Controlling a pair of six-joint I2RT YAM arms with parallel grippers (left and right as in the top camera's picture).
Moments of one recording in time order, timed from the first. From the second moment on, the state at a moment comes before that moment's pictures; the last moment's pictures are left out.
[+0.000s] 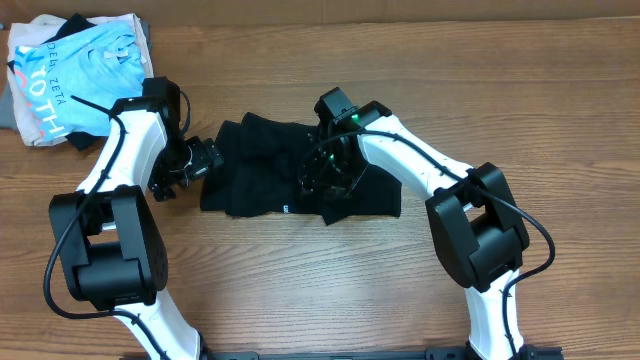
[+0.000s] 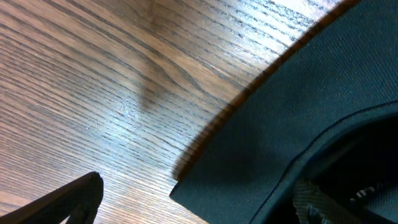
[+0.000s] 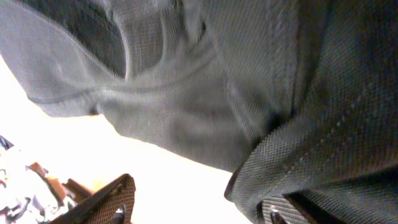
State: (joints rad) left arm 0.10 1.97 1.44 -1.05 0.03 -0.46; right arm 0.56 2.17 1.65 -0.95 -0.54 0.49
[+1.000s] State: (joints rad) left arm 0.10 1.97 1.44 -1.06 0.03 -0.46; right arm 0.41 2.17 1.78 -1.28 -0.08 0.46
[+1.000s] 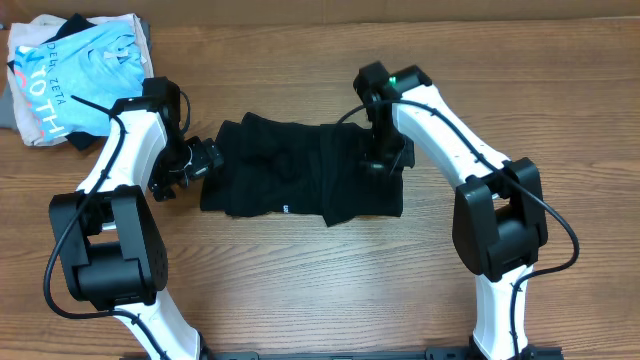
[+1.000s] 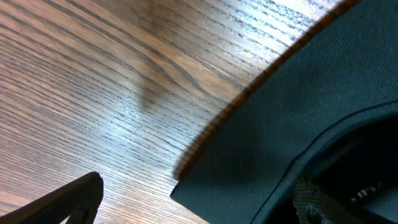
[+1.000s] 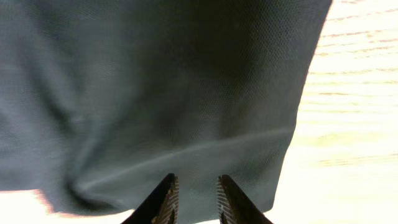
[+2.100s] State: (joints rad) left arm 0.10 1.97 1.44 -1.02 0.28 -0.24; right arm 0.12 2.13 1.70 -1.36 0.01 0.50
